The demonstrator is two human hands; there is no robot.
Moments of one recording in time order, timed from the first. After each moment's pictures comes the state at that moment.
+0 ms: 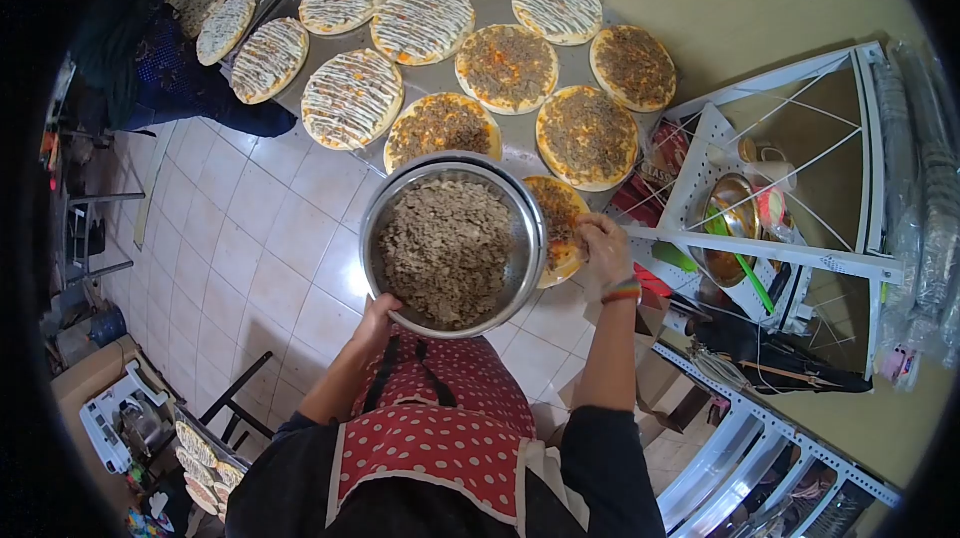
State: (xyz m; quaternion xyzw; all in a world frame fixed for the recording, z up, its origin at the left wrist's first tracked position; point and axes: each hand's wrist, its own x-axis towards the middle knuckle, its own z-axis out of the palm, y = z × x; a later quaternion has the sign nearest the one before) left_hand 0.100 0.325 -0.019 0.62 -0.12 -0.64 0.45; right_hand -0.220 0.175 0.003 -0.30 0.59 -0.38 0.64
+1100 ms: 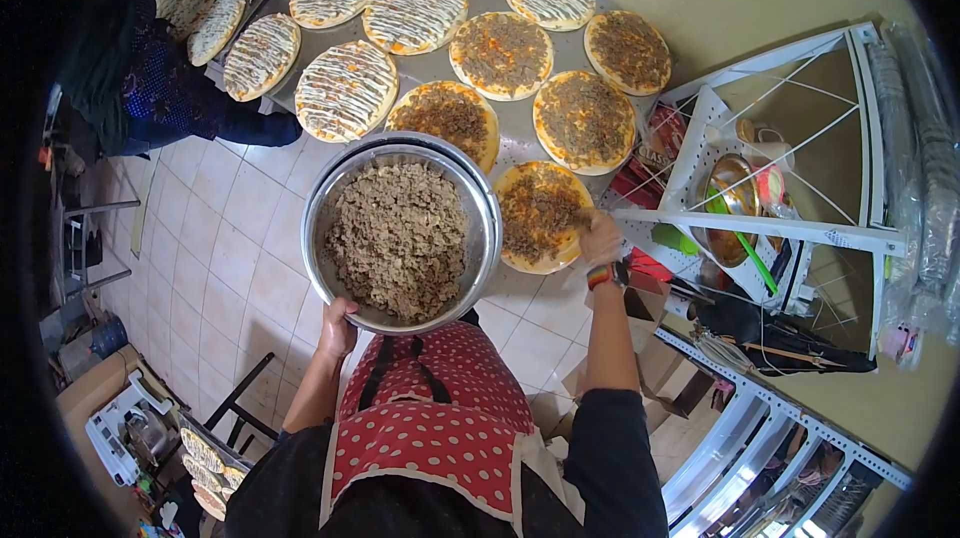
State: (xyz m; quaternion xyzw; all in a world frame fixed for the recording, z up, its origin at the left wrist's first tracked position) left_hand 0.146 0.342 0.023 0.60 -0.07 -0.62 0.50; right_hand -0.236 0.185 -0.065 -0.68 0.67 -0.17 0.25
